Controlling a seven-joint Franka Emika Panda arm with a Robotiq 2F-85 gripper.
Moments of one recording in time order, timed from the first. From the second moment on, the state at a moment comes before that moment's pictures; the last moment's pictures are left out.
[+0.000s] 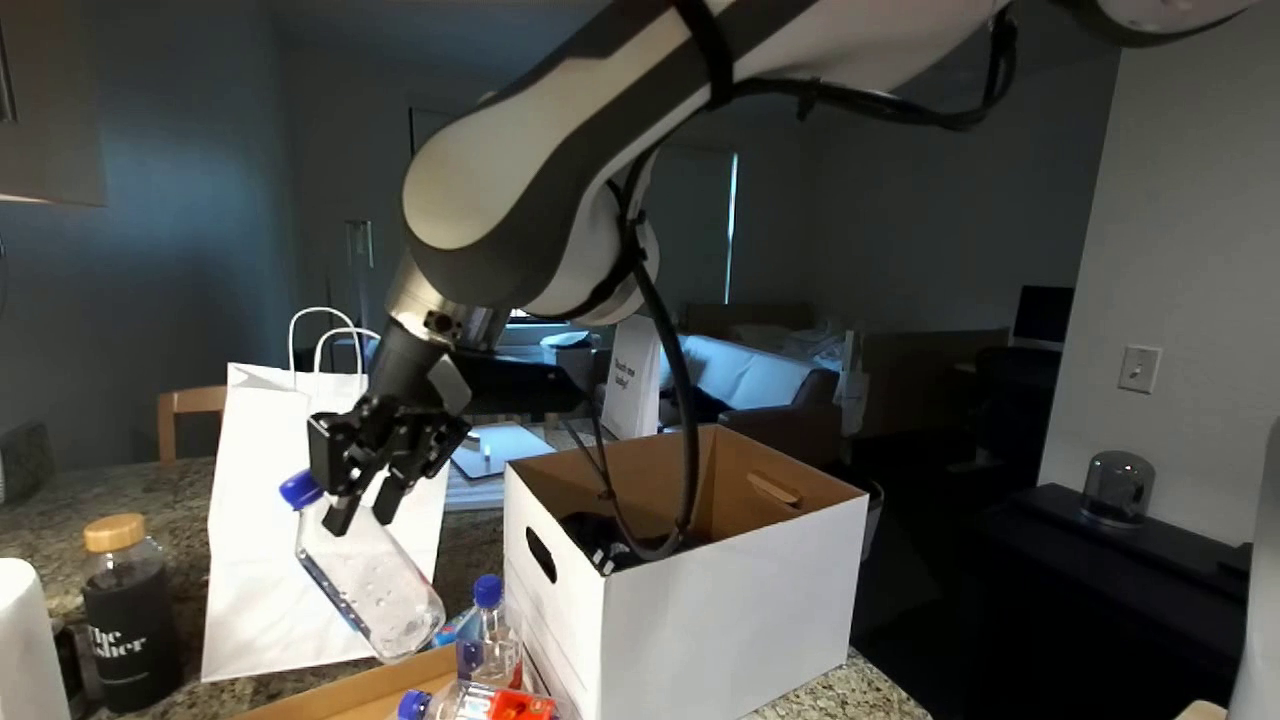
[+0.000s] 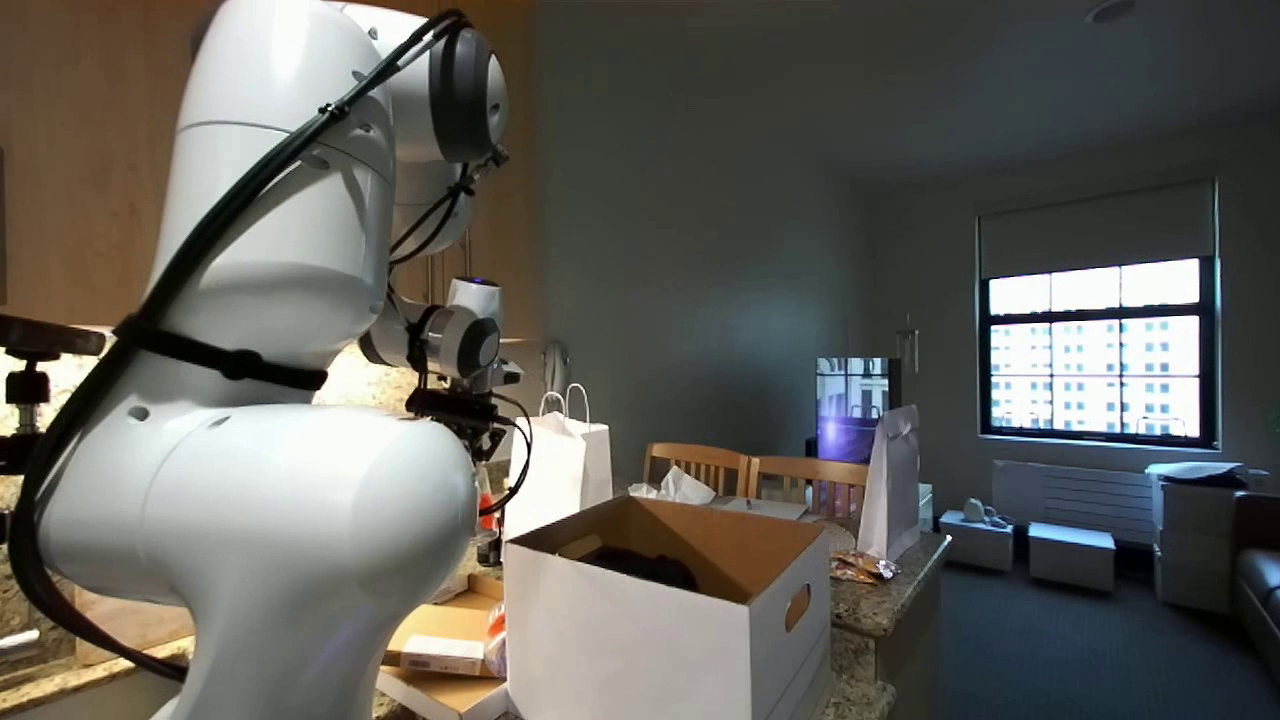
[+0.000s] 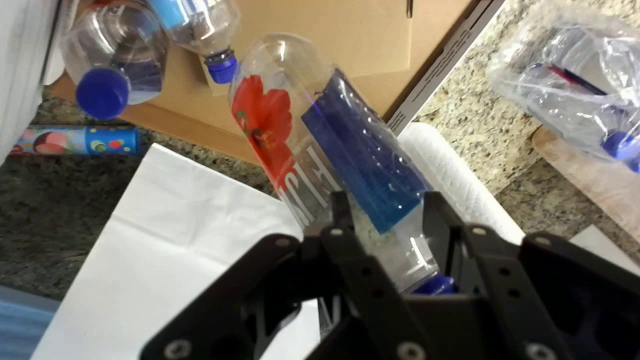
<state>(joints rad) 0.38 0.14 0.41 -2.15 0.21 2.68 0.04</state>
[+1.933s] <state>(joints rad) 0.20 0.42 0.63 -2.08 0.30 2.99 -0.24</state>
